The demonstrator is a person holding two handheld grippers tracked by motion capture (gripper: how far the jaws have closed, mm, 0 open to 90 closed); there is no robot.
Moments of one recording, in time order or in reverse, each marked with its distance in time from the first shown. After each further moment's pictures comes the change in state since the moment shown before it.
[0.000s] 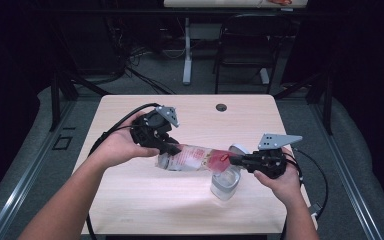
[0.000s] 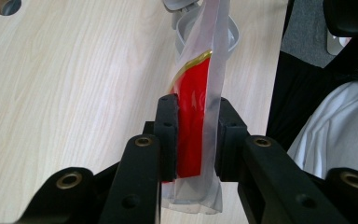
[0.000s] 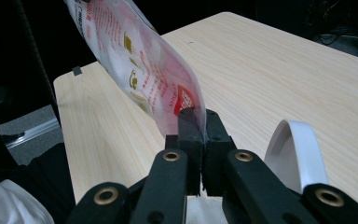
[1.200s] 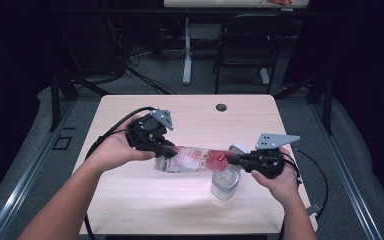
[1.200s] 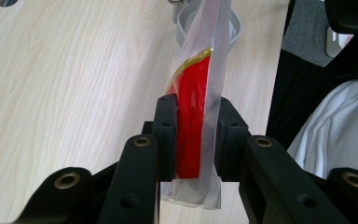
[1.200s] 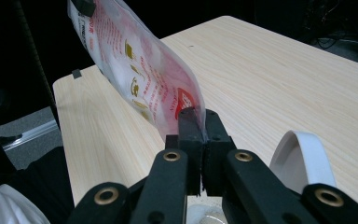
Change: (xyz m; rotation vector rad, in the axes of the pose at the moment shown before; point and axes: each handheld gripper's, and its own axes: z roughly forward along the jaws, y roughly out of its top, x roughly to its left) left arm 0.000 -0.014 0.002 -0.009 0.001 -0.013; right arm 0.005 0.004 0.003 -0.005 -0.007 -0.011
